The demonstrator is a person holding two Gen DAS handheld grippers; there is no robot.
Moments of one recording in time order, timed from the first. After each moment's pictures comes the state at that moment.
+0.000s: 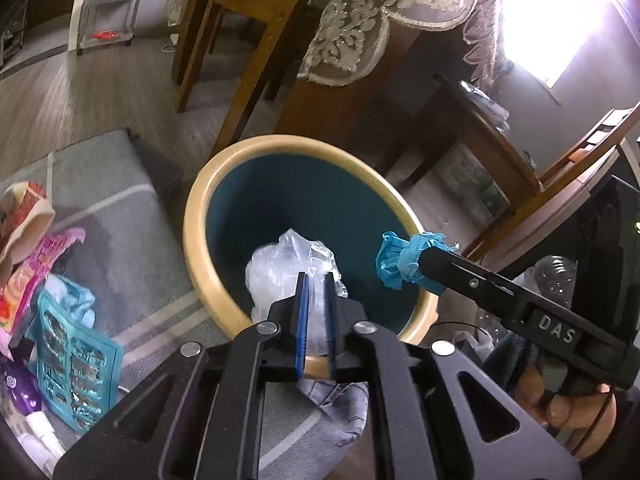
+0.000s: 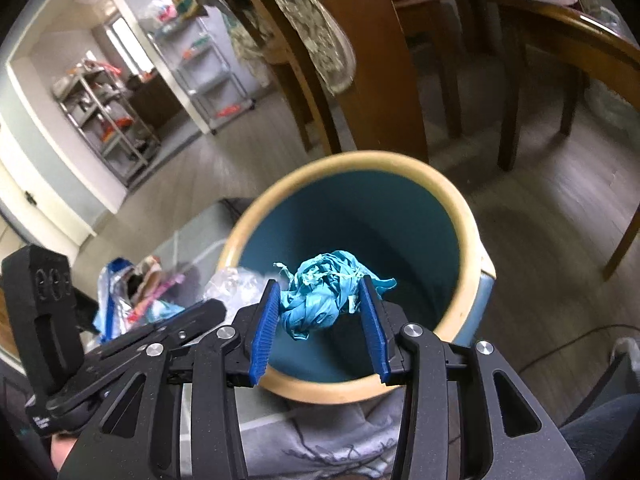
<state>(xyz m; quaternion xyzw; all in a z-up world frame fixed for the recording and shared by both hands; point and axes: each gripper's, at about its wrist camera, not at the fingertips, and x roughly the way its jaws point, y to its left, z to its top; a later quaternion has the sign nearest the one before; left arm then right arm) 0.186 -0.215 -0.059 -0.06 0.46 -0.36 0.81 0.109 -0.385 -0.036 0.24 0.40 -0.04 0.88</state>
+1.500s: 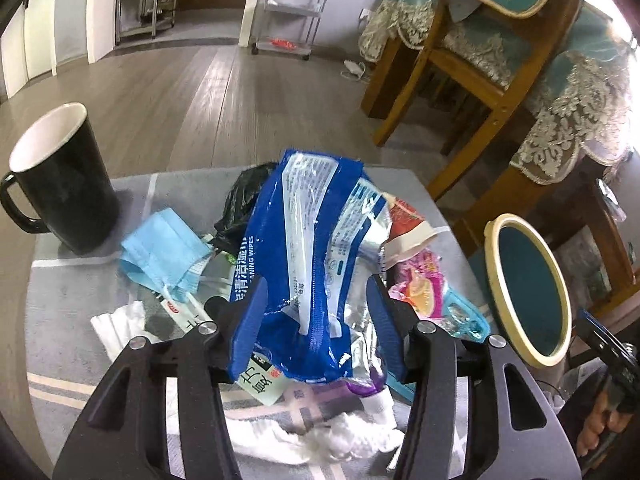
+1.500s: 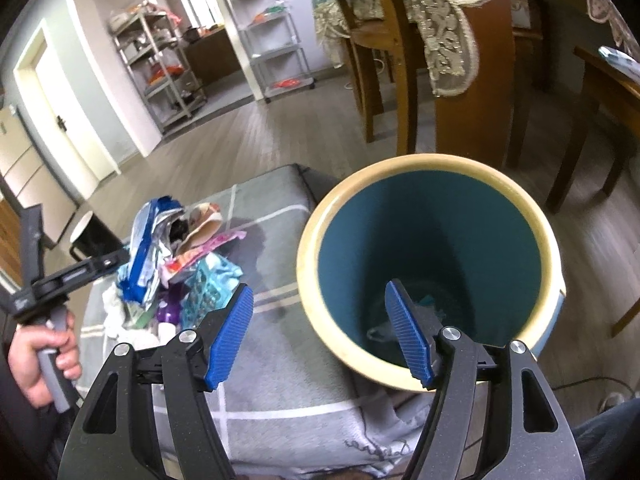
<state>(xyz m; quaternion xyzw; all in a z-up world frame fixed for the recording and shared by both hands) 0.225 0.024 -0.046 -0.09 0.46 -0.11 0.88 0.116 -0.296 -0.020 0.14 0.40 0.05 0.90</state>
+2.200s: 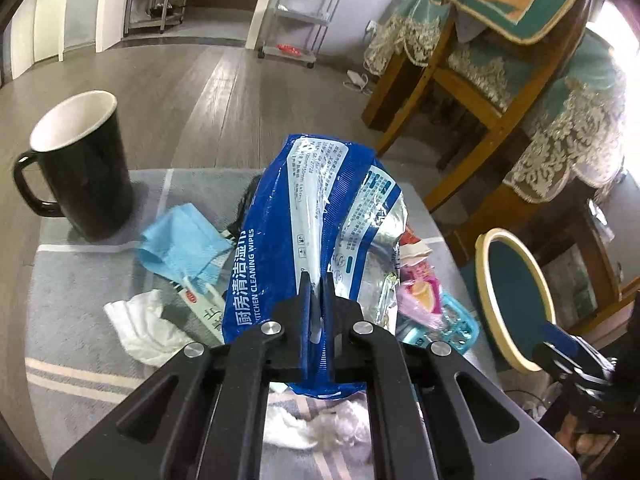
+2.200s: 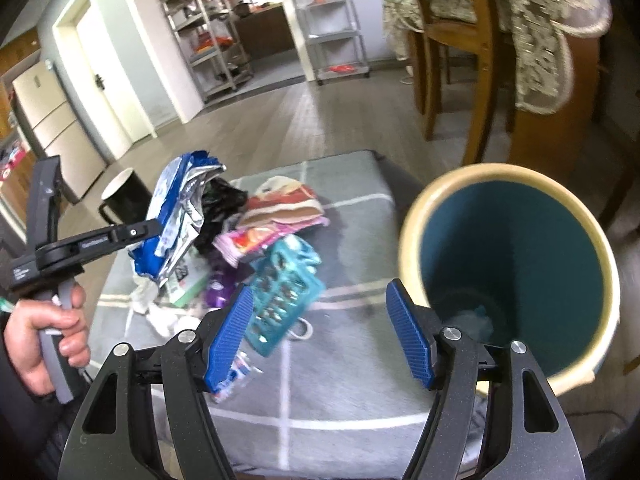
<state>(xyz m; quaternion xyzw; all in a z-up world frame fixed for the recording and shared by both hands) 0.201 0.052 -0.028 -0.13 0.43 -0.11 0.89 0.132 -0.220 -0.020 0.09 0.41 0.13 0.90</state>
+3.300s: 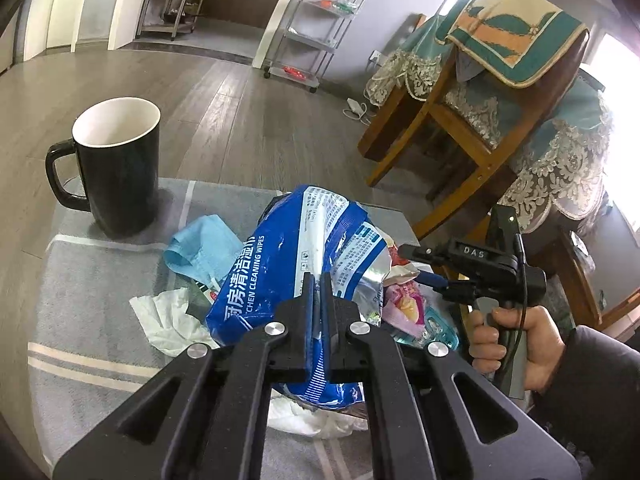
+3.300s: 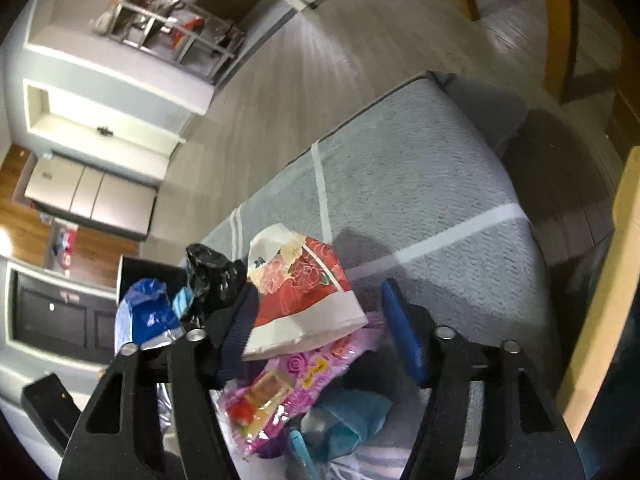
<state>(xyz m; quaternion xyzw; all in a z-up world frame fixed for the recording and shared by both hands) 0.185 0.078 -0.016 -0.17 0.40 -0.11 0.89 0.316 -0.209 -0.107 0.31 0.54 0.21 0.76</state>
